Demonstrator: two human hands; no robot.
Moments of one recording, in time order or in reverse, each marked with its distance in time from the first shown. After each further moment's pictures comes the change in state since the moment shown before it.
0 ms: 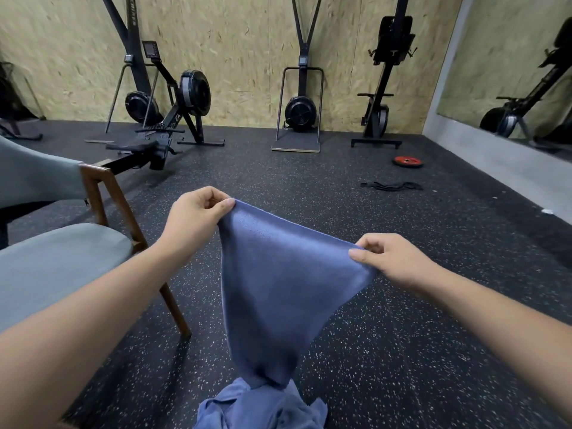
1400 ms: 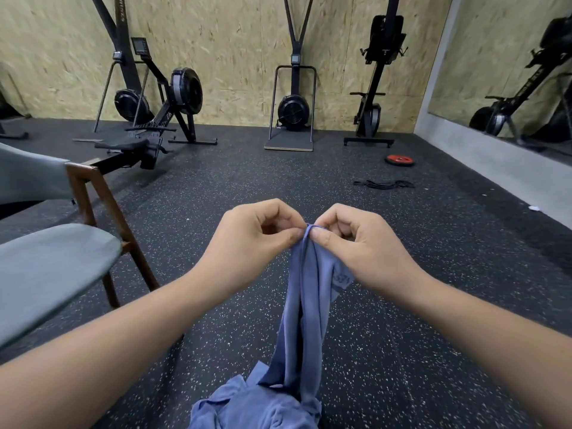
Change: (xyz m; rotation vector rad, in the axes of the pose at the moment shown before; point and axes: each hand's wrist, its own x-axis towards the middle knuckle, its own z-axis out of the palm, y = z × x) left_hand -0.091 0.092 0.045 -0.137 -0.333 0.269; right_hand -0.038 -0.085 0.036 0.010 0.107 -0.393
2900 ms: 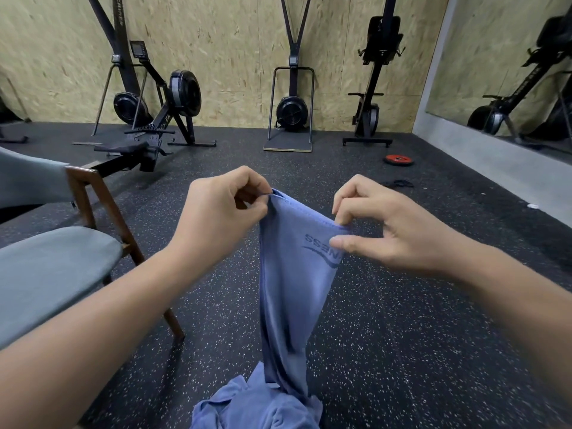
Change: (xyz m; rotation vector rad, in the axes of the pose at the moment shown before) left_hand 0.019 0.009 -0.031 0.429 0.308 0.182; right_hand 0.006 -0.023 -0.060 -0.435 -0.263 -0.253
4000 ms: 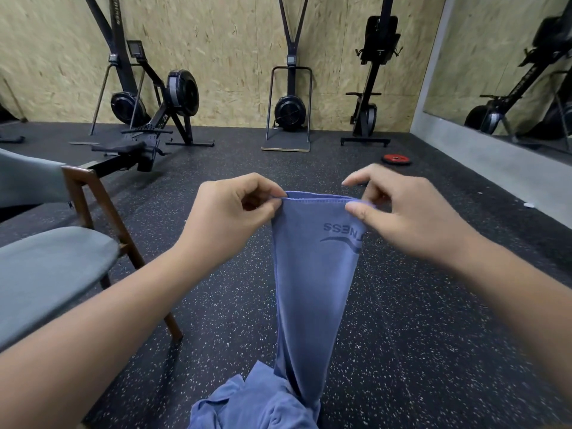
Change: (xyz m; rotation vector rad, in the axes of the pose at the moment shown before) left_hand -0.002 0.006 0.008 -0.157 -0.076 -0.017; right_hand -0.004 0.007 -0.010 -0.090 0.245 0.258
